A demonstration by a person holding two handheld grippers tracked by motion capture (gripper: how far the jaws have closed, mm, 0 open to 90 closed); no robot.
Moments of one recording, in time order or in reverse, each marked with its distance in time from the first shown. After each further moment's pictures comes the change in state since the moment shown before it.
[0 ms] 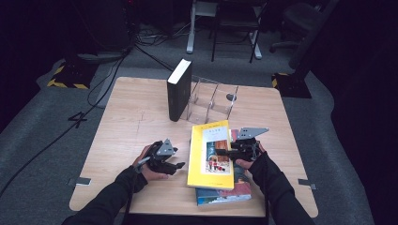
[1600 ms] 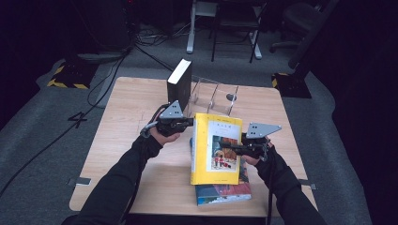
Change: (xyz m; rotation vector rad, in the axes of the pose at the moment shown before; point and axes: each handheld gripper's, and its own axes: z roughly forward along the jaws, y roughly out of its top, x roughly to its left) left arm 0.040 0.108 -0.030 -0.293 -0.045 0.104; right arm 0.021 0.035 -0.035 -0.136 -0.013 -0.201
